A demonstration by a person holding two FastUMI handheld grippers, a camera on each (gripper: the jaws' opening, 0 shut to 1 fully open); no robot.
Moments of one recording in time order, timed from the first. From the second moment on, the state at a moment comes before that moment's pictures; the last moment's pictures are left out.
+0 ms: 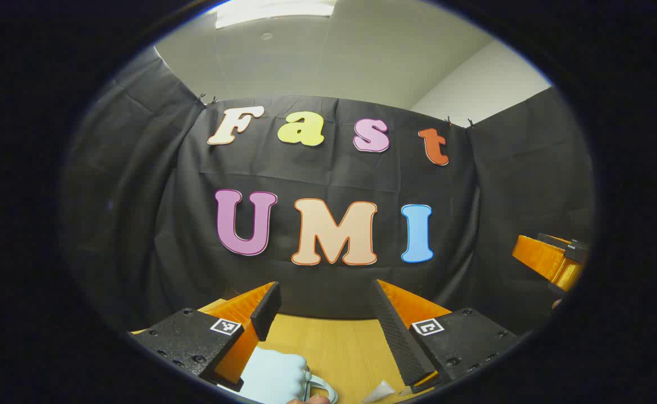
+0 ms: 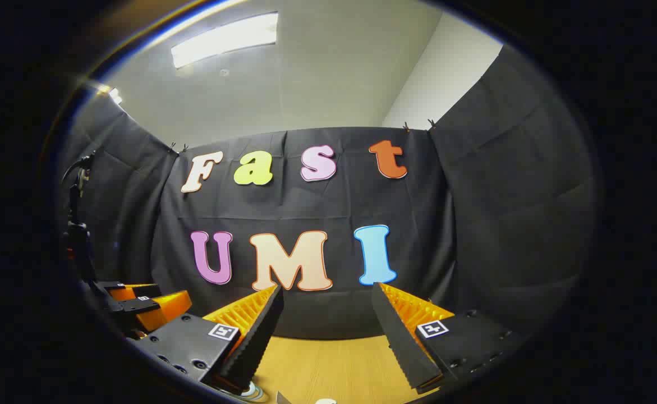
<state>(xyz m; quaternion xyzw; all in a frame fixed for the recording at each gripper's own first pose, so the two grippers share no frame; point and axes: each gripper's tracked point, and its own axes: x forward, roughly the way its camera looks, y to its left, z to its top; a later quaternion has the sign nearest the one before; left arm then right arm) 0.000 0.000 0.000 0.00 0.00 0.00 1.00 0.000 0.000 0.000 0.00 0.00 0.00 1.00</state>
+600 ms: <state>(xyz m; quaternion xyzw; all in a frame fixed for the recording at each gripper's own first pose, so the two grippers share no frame) -0.019 0.030 -0.035 0.00 0.03 0.07 1.00 -0.002 0.024 -0.038 -0.01 0.04 0.11 0.99</state>
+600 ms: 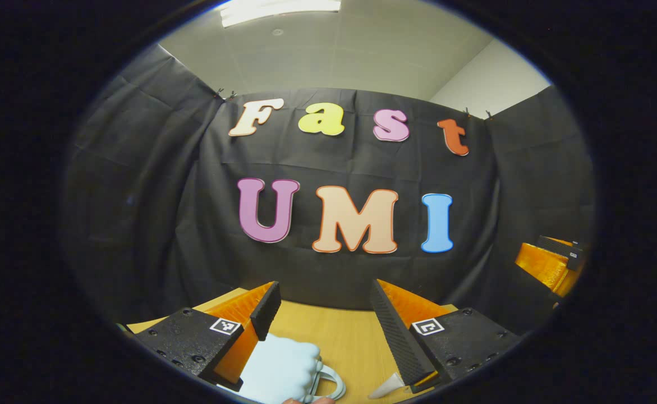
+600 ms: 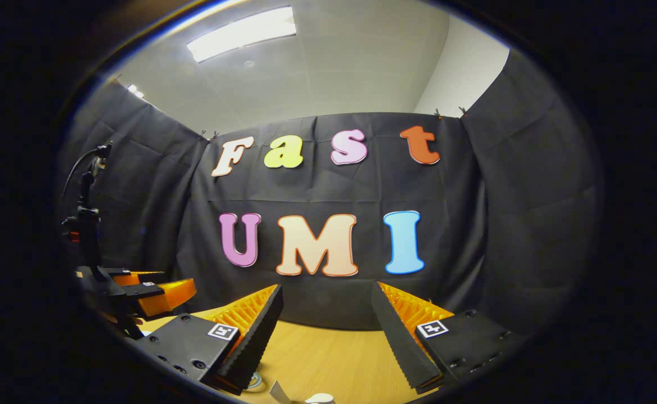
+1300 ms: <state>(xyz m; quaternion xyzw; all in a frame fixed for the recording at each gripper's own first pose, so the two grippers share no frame) -0.025 0.006 -0.222 0.00 0.25 0.01 0.97 0.001 0.002 -0.073 -0.01 0.09 0.04 0.99</state>
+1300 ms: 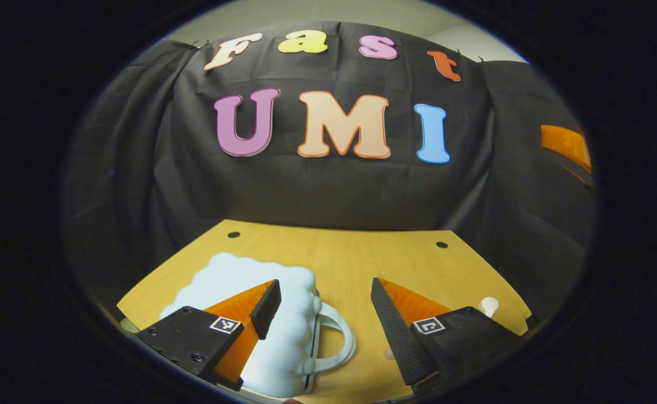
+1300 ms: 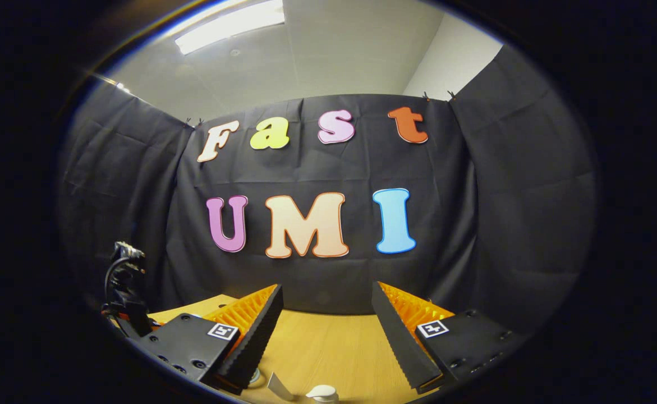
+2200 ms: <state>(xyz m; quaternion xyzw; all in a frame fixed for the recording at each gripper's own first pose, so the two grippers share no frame) -0.035 -0.026 -0.344 0.01 0.43 0.00 0.91 -0.012 -0.013 -0.110 -0.06 0.15 0.03 0.99</state>
